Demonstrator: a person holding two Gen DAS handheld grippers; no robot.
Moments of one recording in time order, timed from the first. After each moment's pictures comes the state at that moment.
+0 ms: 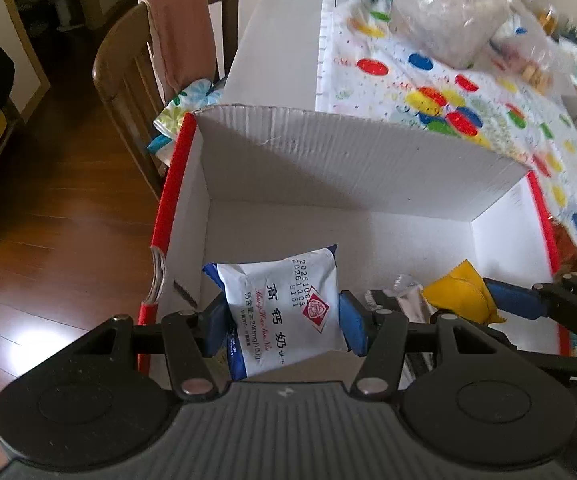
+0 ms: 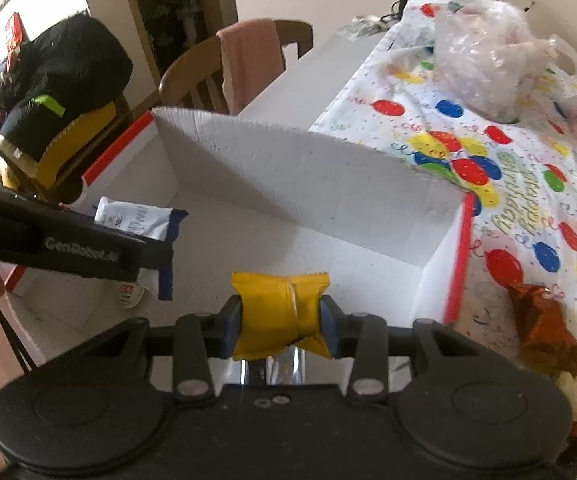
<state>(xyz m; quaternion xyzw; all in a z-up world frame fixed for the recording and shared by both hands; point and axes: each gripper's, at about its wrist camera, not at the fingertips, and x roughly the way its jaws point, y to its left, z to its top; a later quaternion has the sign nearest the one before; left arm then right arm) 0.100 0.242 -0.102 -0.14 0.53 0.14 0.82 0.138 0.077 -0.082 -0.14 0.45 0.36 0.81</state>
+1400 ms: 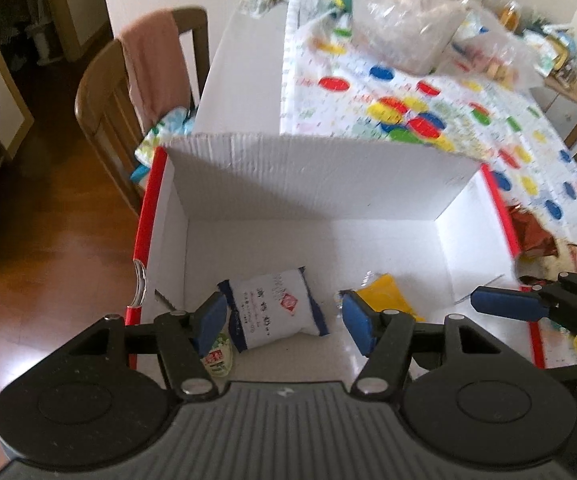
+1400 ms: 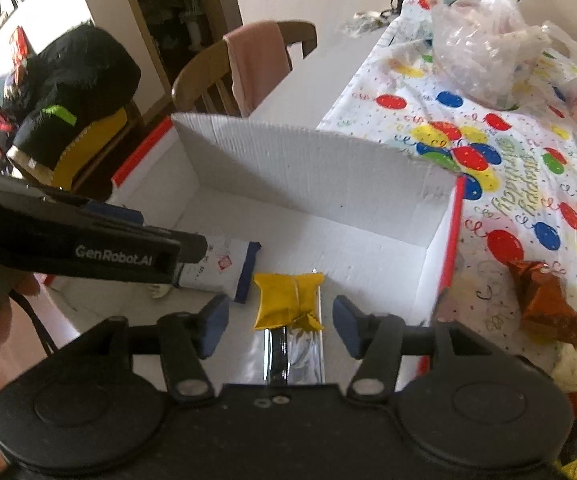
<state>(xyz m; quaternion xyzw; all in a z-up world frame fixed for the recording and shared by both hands) 0.084 0.219 -0.072 -0.11 0.50 0.10 0.86 0.123 0.053 -0.058 -0.11 0.46 0.37 0.80</state>
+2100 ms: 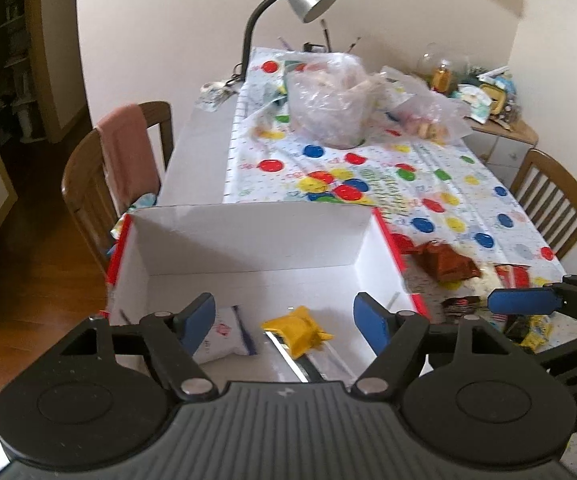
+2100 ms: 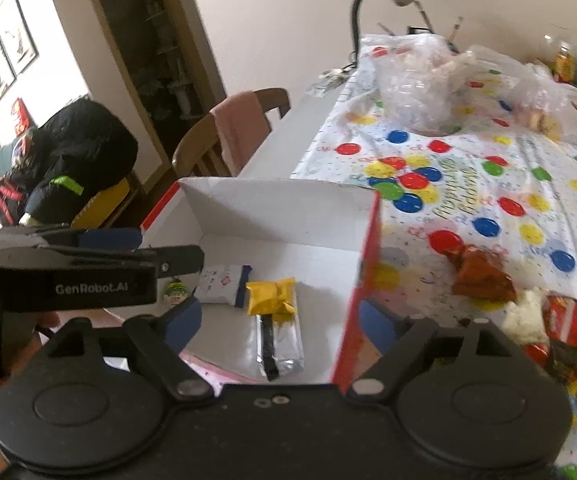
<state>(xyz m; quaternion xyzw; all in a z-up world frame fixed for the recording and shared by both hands) 0.028 0.149 -0.025 -0.08 0.38 0.07 0.92 0.085 -0.040 -0.013 -0.02 0.40 0.36 0.84</state>
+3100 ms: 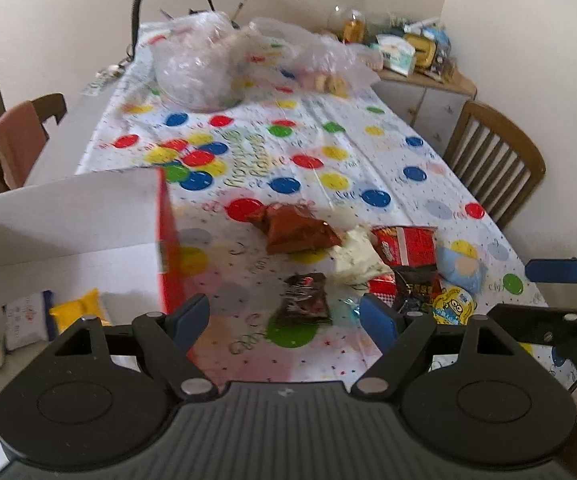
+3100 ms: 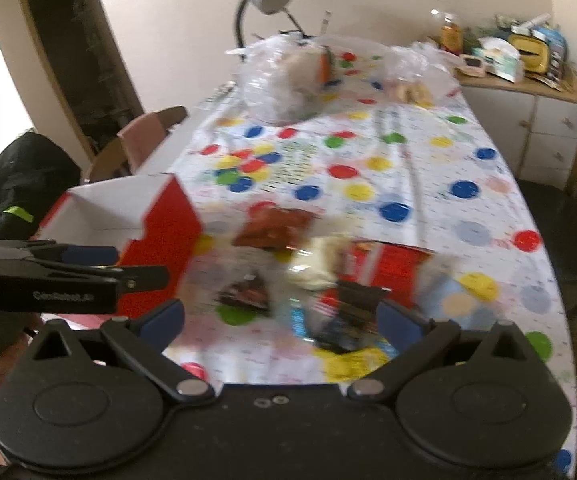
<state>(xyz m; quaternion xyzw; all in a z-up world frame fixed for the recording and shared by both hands) 0.091 -0.029 -0.066 -0.06 0.41 -0.01 0.91 0.121 -0.255 -0.045 0.01 0.40 0.29 0.87</state>
